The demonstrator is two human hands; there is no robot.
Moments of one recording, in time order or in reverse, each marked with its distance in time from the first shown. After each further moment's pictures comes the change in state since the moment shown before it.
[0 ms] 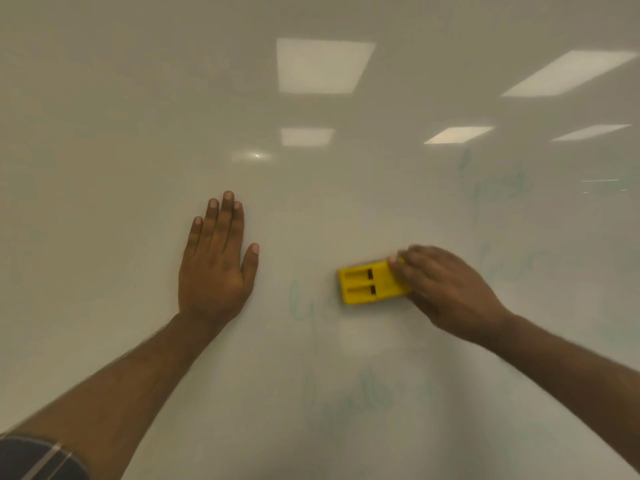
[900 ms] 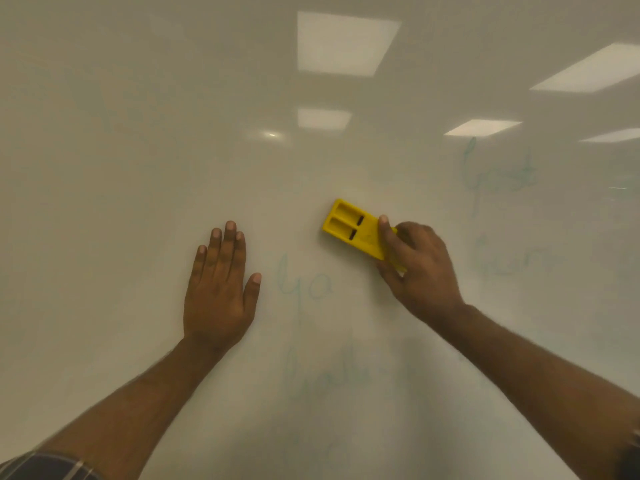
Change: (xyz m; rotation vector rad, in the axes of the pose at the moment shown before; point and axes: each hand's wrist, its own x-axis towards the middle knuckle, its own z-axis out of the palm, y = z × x) left_hand -0.087 0.031 0.019 0.017 -0.031 -0.064; right_hand 0.018 -0.019 0.016 0.142 0.156 0.193
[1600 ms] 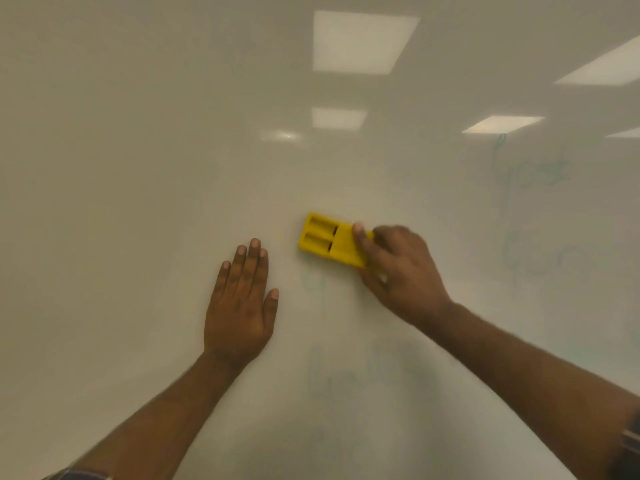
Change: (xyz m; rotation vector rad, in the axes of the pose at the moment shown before) left_hand -0.031 -0.005 0.000 0.005 -0.015 0.028; right_hand 0.013 -0.044 0.027 0.057 0.012 -0.164
